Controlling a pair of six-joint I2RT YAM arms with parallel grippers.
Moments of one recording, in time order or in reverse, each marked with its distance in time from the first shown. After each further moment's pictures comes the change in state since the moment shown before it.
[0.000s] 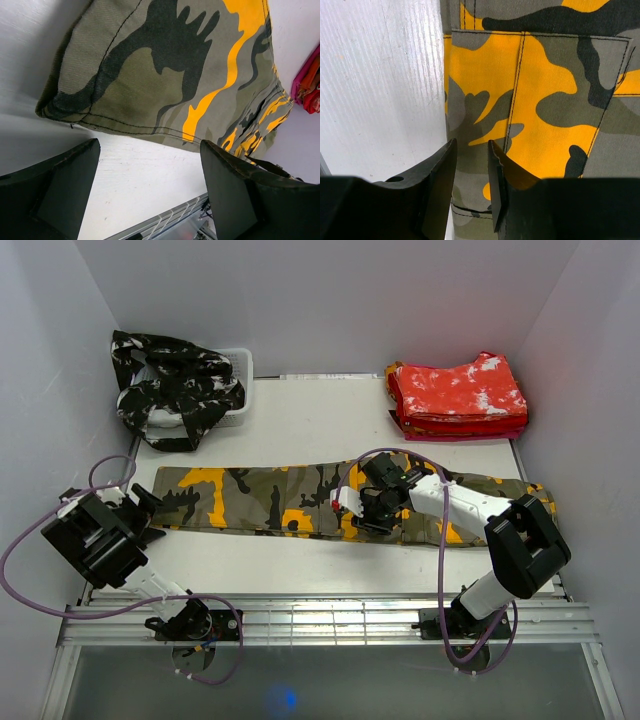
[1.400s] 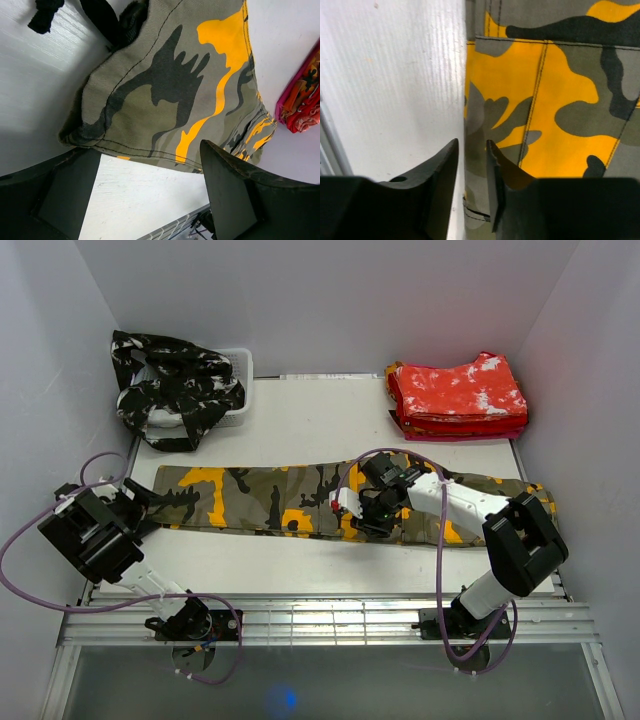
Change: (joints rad) left arm 0.000 0.048 0.043 0.106 0.019 -0.122; right arm 0.000 0.016 0.015 -0.038 -0.053 0.003
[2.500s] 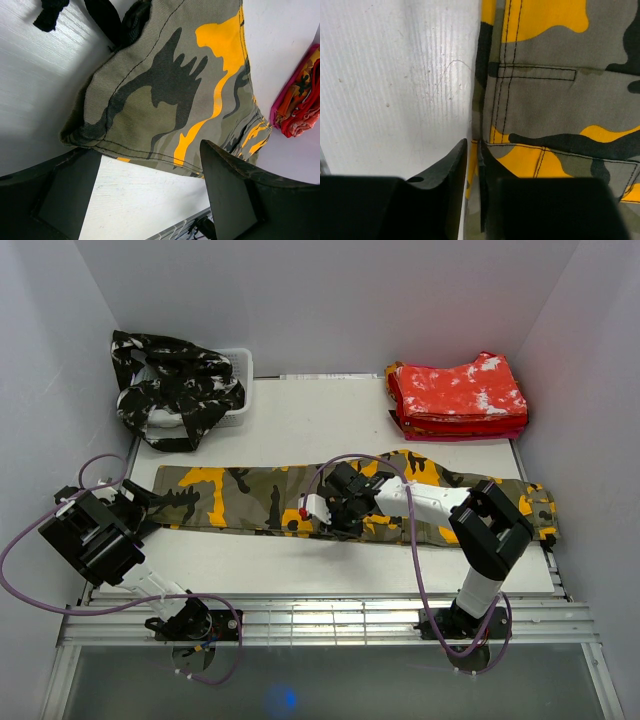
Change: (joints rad) left arm 0.005 -0.016 -0.042 0.055 -0.008 -0.031; right arm 0.180 0.167 0.104 0.140 0.033 0.144
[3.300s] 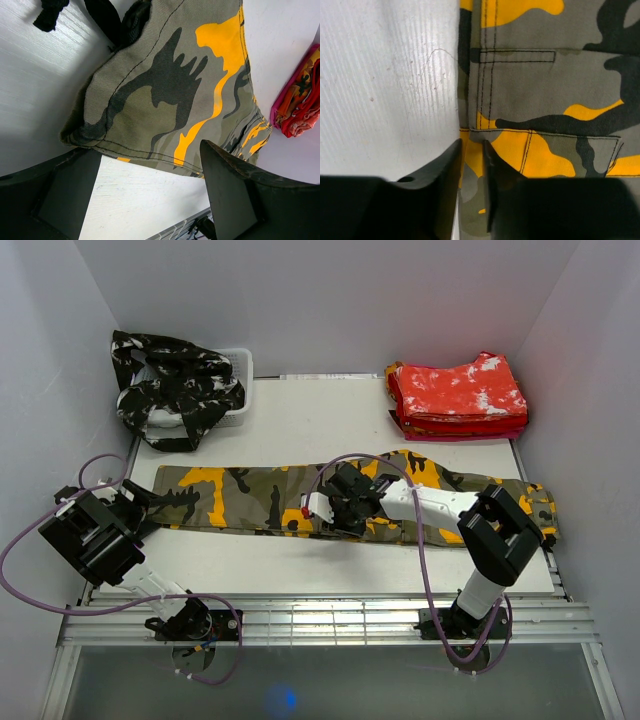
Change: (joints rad) left arm 0.000 0.000 0.000 0.000 -0.001 0.001; right arm 0.005 -0.049 -0.037 0.035 0.076 0.024
